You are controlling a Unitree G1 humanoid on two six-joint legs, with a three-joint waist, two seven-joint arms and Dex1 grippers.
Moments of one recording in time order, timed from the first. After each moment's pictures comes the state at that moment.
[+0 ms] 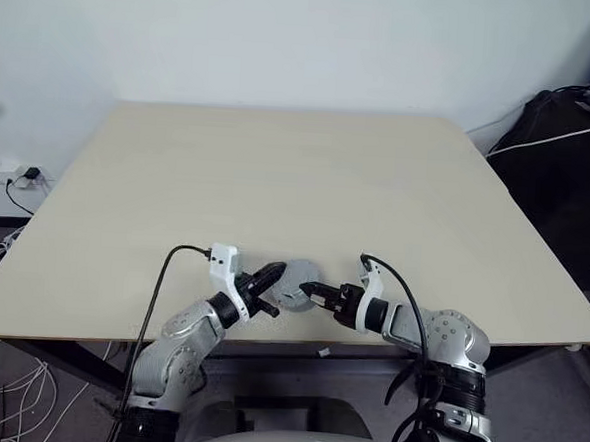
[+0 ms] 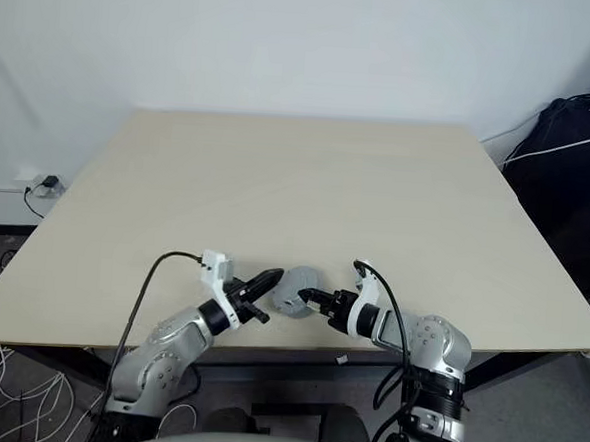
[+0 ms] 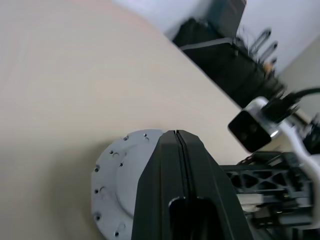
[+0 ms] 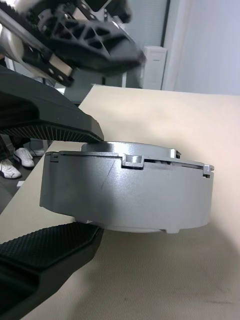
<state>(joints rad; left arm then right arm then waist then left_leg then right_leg) 0.14 0.03 -0.03 -0.26 -0.50 0.52 -0.53 -0.22 -0.05 -0.34 0.03 0.70 1.40 0.41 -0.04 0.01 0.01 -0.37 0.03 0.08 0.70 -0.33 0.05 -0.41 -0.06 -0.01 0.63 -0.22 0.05</state>
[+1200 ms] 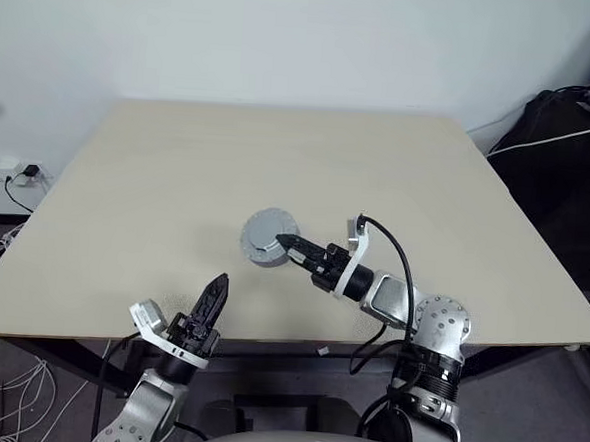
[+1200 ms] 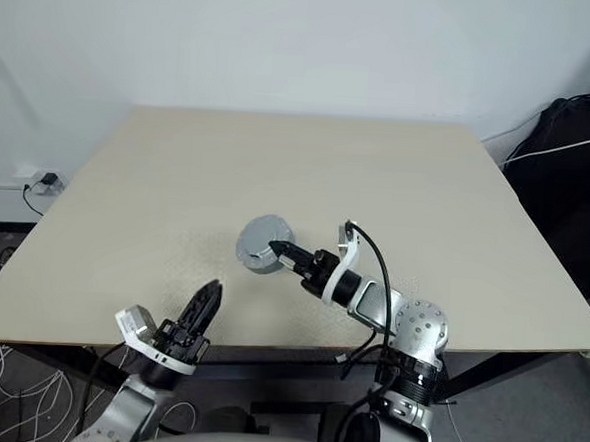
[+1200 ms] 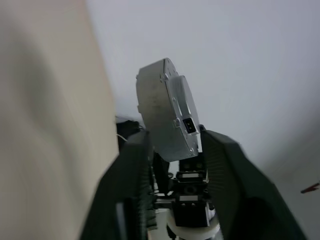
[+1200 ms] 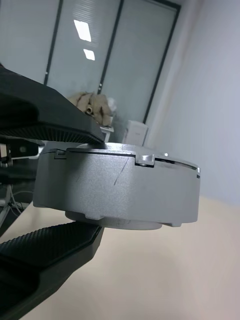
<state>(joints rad) 0.46 -0.09 0.19 -0.31 -1.34 0.65 -0.47 -0.32 0.15 -0.44 -0.10 1.03 1.41 0.20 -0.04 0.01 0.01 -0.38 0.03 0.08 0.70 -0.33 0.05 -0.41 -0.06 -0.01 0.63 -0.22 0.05</state>
